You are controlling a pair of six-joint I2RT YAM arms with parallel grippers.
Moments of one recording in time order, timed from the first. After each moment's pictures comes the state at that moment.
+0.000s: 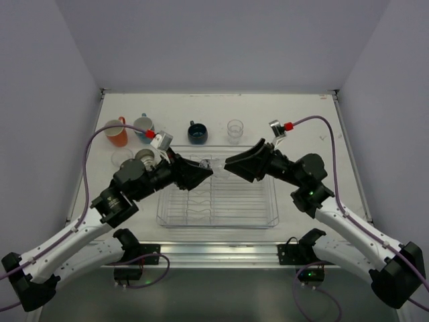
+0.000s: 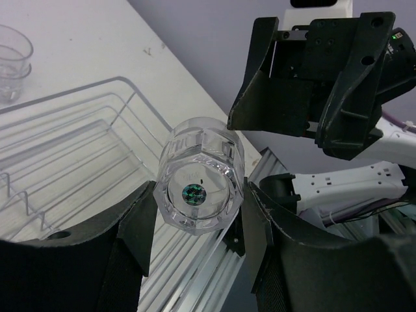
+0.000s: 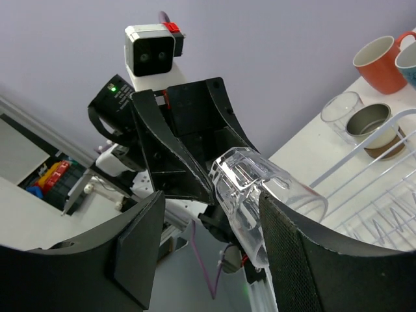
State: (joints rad) left arm -0.81 0.74 0.75 -0.05 0.18 -0.64; right arm 0.62 0.90 0.63 0.55 -0.60 0.98
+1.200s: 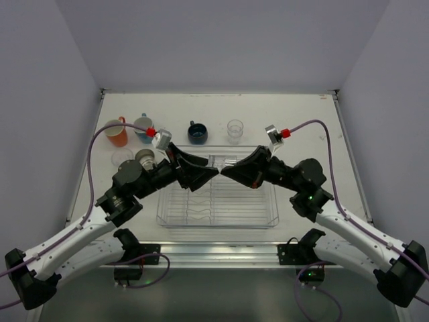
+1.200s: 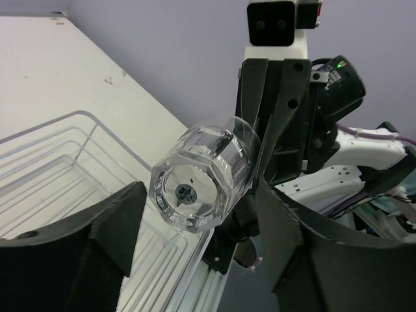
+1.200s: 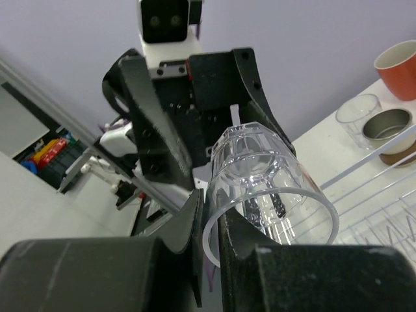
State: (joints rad) left arm -0.81 0.77 0.70 0.22 0.27 -0.70; right arm 0.72 0.87 0.60 0.60 -0.59 0.91
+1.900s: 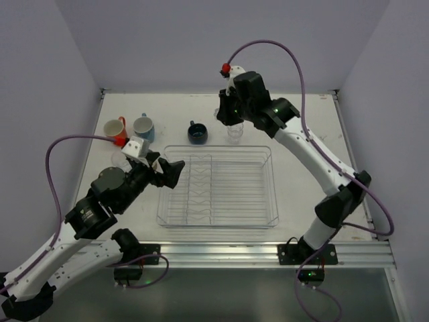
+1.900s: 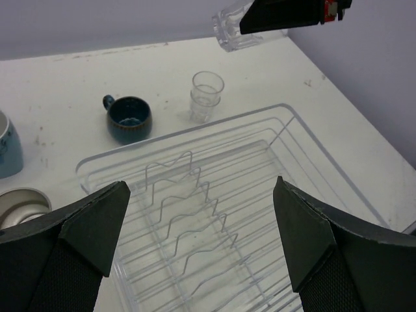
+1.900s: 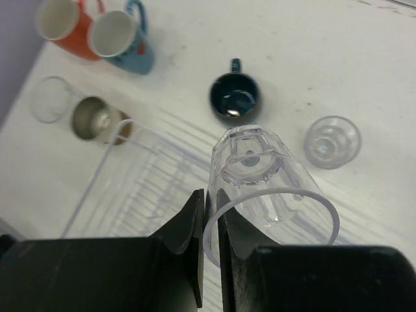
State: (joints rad) left arm -0.81 0.58 0.84 -0.36 -0.25 -0.29; right arm 0.68 1.62 1.79 -0.68 -0.01 0.30
